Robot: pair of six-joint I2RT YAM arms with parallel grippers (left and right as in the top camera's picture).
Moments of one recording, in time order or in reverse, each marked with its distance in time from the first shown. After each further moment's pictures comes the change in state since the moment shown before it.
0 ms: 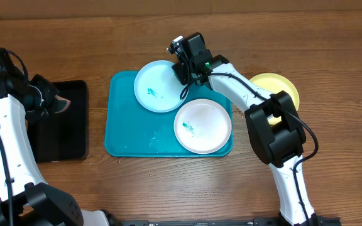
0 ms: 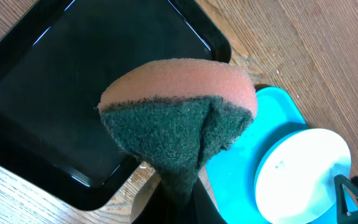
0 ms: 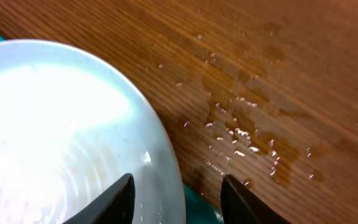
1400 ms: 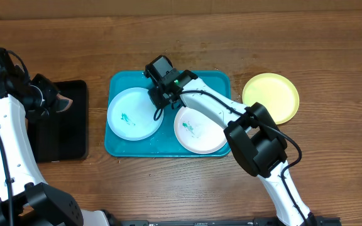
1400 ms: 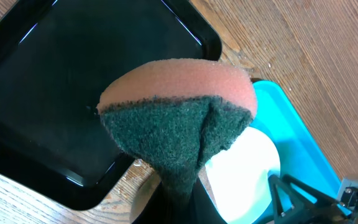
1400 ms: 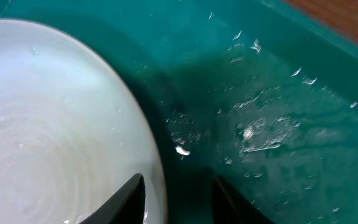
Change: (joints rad) left arm 0.000 0.000 0.000 -0.001 0.034 0.019; right arm 0.201 0.023 0.053 -0.208 0.015 0.230
